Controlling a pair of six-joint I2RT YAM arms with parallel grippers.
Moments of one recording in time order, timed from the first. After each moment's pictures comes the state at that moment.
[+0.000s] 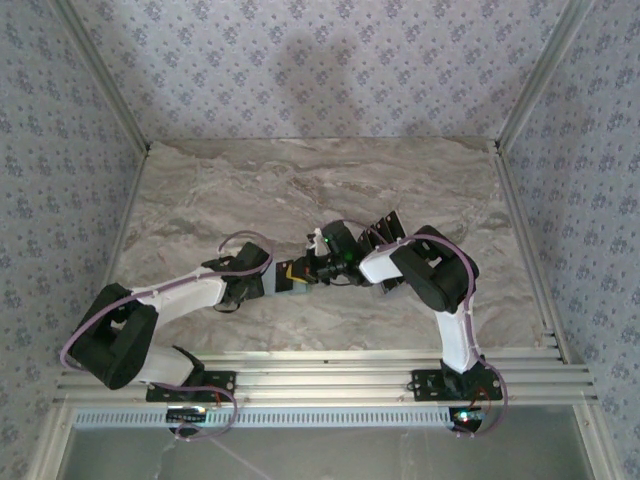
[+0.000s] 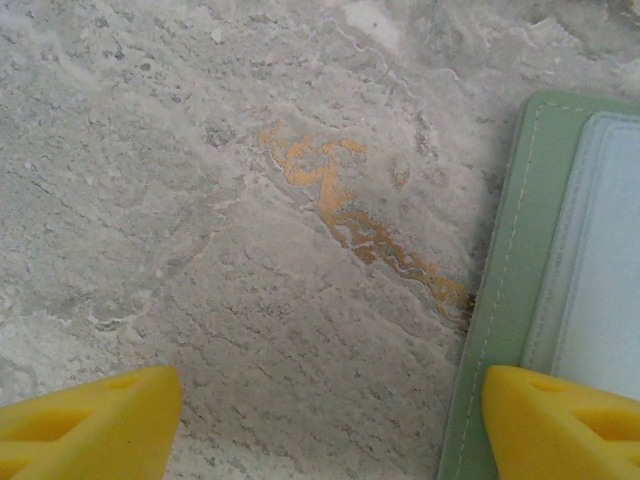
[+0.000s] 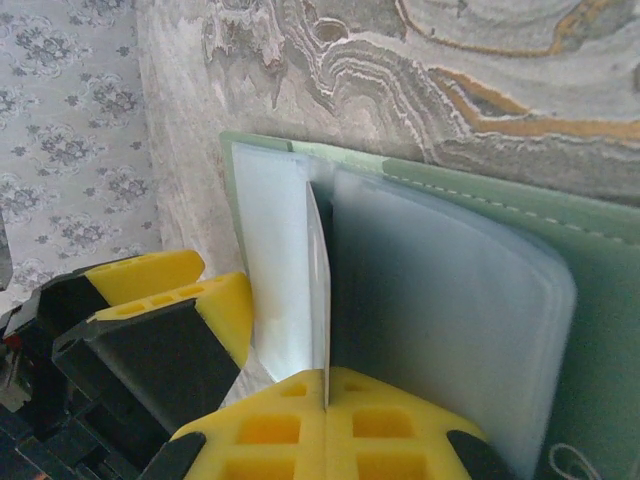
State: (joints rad) left arm -0.62 1.38 0.62 -0.54 -0.39 -0.79; right arm 0.73 2.03 0.94 0.47 -0.67 1.03
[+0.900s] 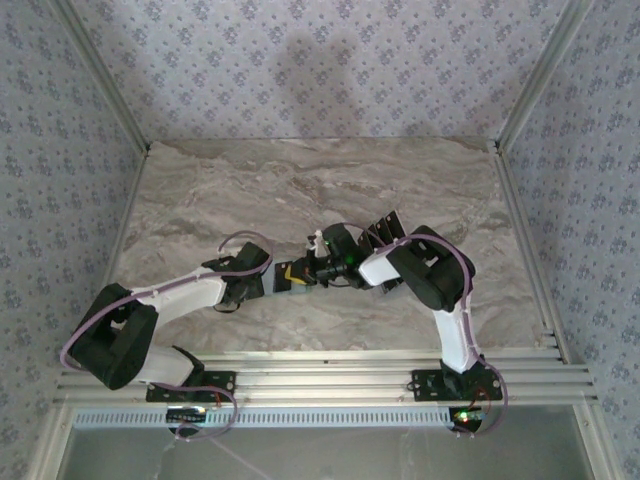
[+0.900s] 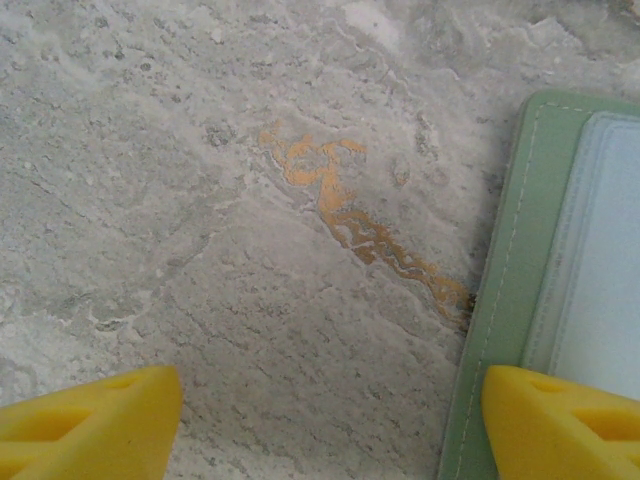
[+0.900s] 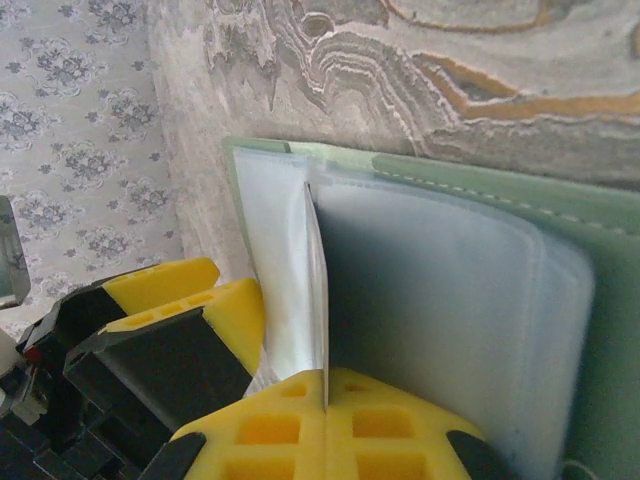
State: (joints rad) left arm -0.62 1.38 0.62 -0.54 -0.39 -0.79; right arm 0.74 2.06 0.93 0.55 -0.69 1.12
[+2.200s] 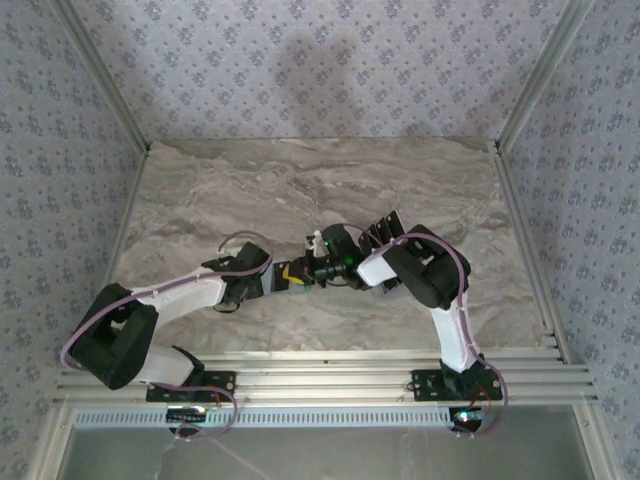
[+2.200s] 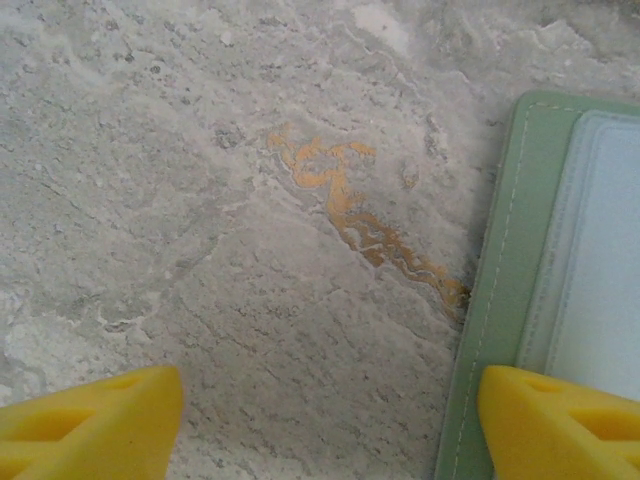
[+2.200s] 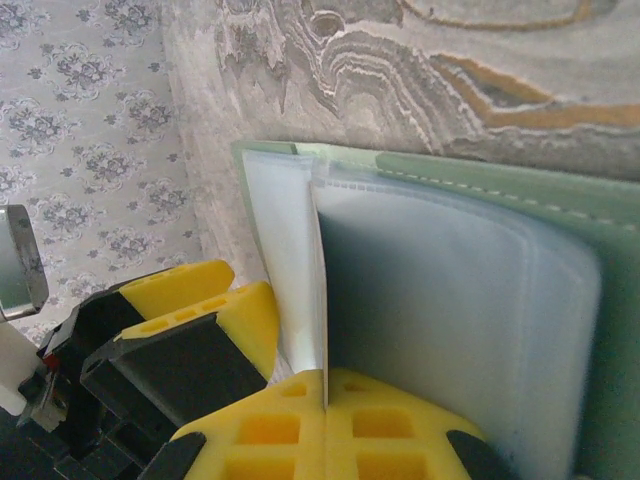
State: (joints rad) left arm -0.62 1.38 0.62 -0.54 -0.40 -0.79; right arm 0.74 2.09 0.94 0.61 -0.71 1.18
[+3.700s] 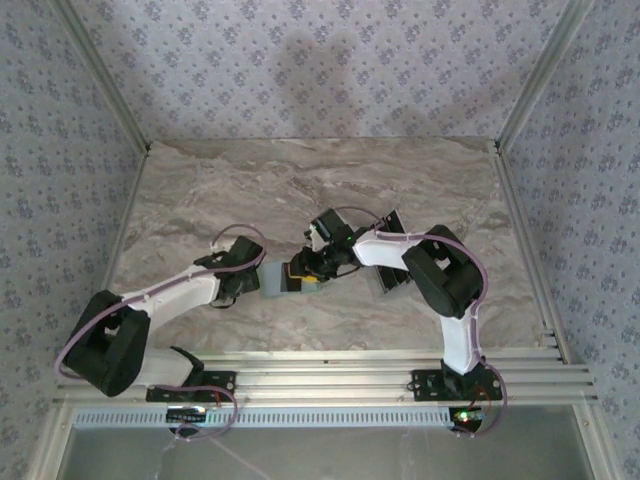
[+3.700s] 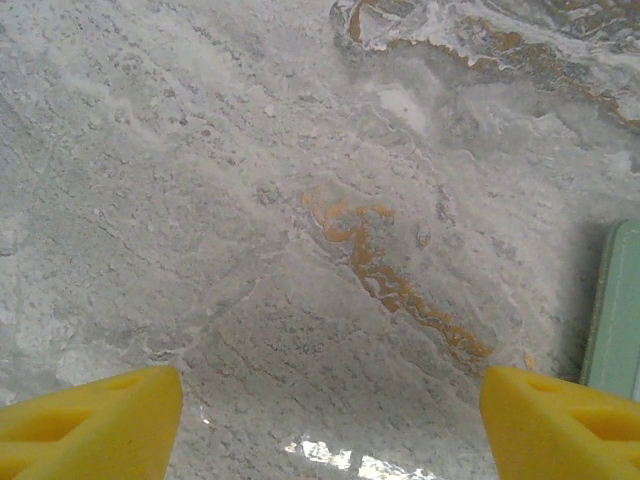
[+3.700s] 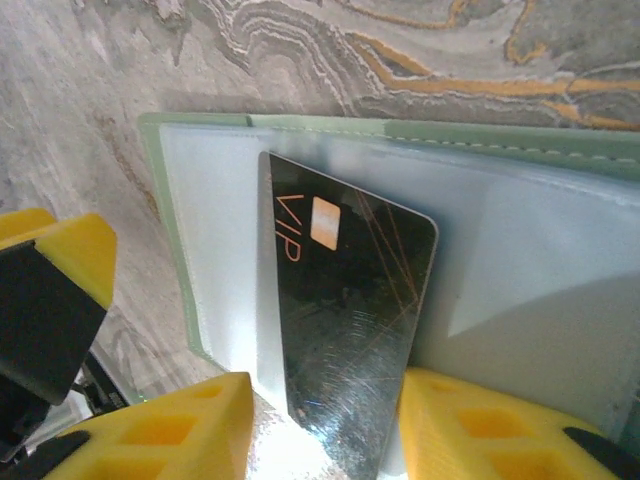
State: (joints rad) left arm -0.56 1.34 0.65 -0.55 -0.40 -0.77; right arm 0.74 1.97 1.18 -0.20 -0.55 0.77
